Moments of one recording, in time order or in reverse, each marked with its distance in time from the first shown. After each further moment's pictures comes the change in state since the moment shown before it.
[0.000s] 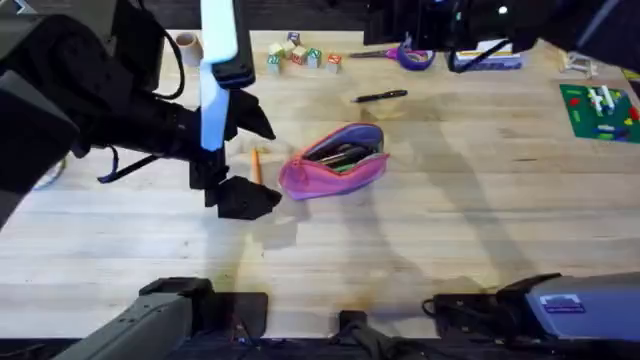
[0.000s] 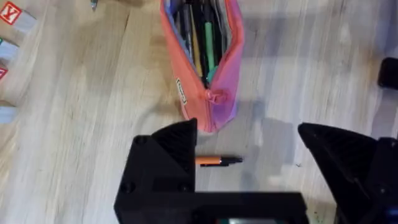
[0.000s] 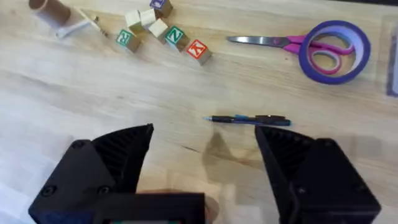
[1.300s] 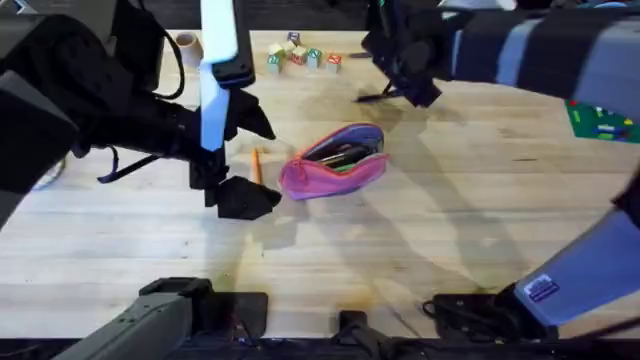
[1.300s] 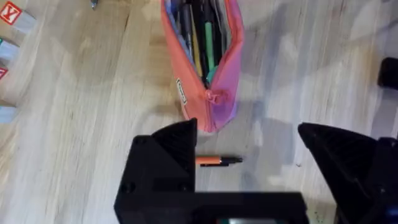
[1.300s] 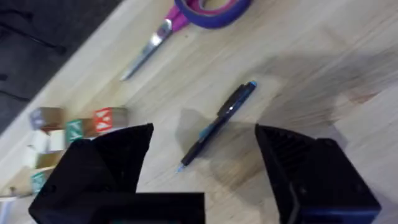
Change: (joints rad) left arm 0.000 0.000 0.000 0.000 0.000 0.000; right arm 0.129 0.308 0.000 0.100 0.568 0.904
